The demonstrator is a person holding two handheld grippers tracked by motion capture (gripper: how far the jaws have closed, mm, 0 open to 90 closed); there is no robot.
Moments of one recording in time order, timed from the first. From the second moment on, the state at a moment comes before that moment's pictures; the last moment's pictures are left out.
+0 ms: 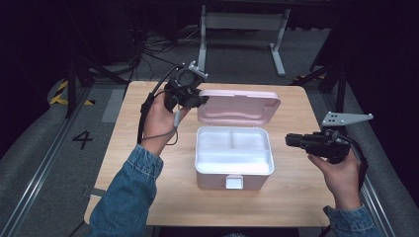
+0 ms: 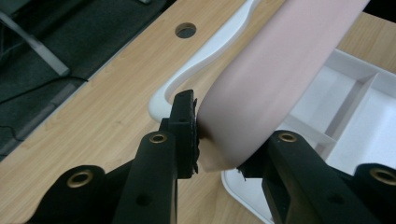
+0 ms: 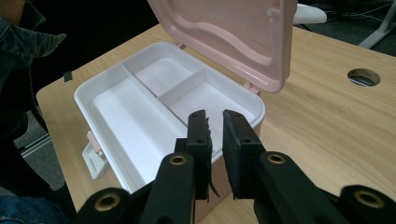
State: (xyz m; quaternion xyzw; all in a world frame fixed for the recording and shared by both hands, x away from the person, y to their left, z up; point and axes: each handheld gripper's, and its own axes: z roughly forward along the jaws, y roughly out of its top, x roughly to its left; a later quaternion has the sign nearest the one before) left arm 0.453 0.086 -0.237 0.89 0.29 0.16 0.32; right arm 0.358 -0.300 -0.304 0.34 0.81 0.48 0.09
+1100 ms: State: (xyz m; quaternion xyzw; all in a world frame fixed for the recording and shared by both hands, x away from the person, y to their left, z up) left arm 0.511 0.071 -0.259 0.86 0.36 0.16 0.32; right arm 0.364 -0.307 -0.308 0.34 0.80 0.48 0.09
